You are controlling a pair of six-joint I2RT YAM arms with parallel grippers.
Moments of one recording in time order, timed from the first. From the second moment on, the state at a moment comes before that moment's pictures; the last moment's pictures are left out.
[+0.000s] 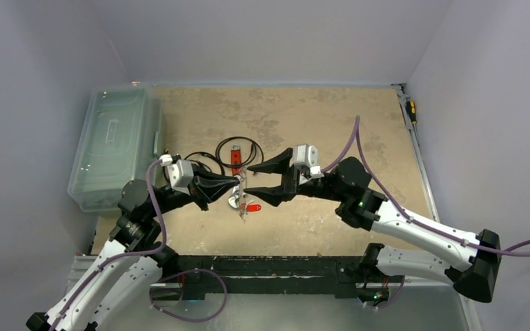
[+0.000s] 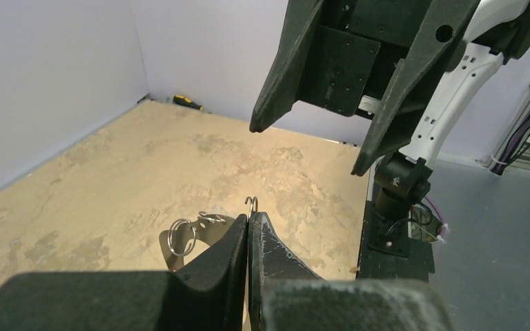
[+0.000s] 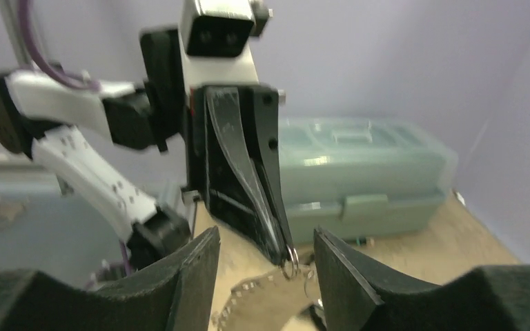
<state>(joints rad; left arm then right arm) -0.55 0.52 0.59 0.19 0.65 -0.22 1.01 1.01 0.81 0.52 -0.45 0.06</state>
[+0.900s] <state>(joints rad) -0.59 0.56 0.60 0.03 0.67 -0.12 0.97 1.14 1.12 -0.24 -0.43 -0.30</state>
